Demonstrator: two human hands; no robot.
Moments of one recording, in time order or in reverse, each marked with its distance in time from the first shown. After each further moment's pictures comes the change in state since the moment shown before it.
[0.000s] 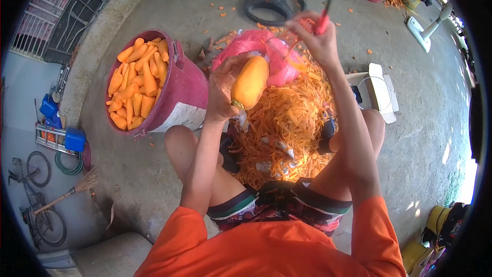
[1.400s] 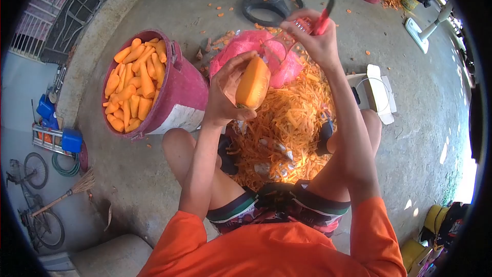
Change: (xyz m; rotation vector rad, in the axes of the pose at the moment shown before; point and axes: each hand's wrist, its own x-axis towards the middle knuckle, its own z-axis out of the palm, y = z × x) left_hand 0.003 0.007 0.002 0.088 -0.002 -0.055; right_hand 0.005 -0.025 0.010 -0.008 -0.023 -0.091
